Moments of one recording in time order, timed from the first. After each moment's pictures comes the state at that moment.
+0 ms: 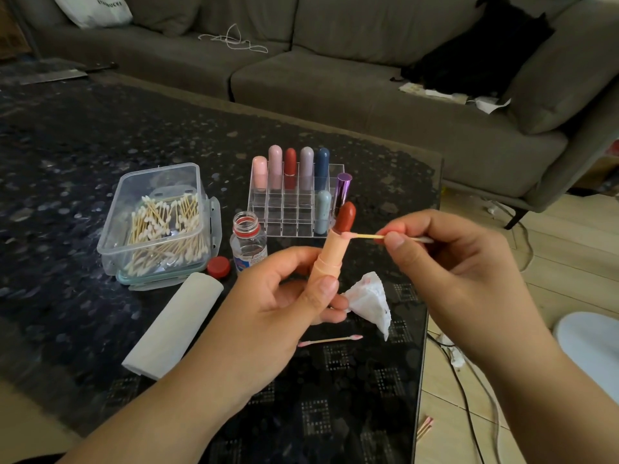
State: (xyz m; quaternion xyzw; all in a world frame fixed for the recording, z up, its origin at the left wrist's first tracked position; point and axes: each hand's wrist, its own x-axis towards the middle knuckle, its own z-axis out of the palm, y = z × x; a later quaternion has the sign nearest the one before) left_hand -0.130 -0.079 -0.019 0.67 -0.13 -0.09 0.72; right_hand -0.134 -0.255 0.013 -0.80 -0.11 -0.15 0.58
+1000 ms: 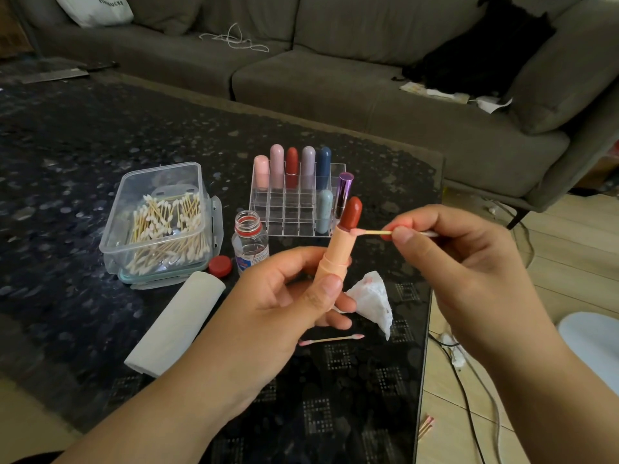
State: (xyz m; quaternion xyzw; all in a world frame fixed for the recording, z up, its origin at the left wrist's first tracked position) left_hand -0.132 -0.077 -0.016 0.63 -0.12 -0.13 0.75; right_hand -0.130 -0.257 0.013 -0.77 -0.13 -0.14 0.61
